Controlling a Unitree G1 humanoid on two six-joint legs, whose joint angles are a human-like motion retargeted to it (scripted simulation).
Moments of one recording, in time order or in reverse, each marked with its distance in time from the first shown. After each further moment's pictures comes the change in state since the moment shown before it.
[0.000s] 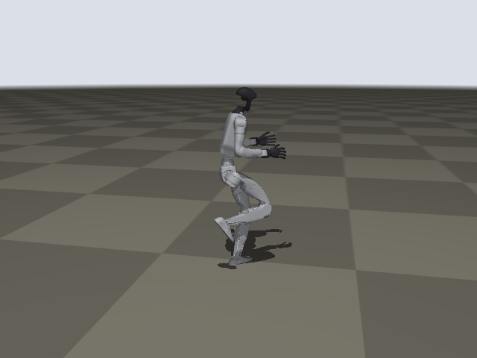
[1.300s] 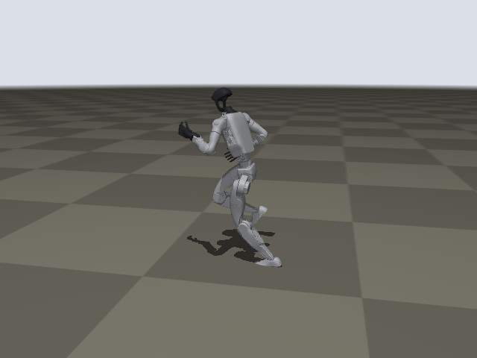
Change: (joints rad) left arm -0.431 0.161 -0.006 -0.028 0.032 -0.016 0.081; right arm 0.594 -0.181 -0.349 -0.119 0.514 -0.087 0.142; waist -0.233 0.141 -0.029; left_leg 0.099 -0.094 -0.631 0.087 -0.096 -0.152; right_leg -0.211 0.000 -0.113 -0.224 0.183 -0.005
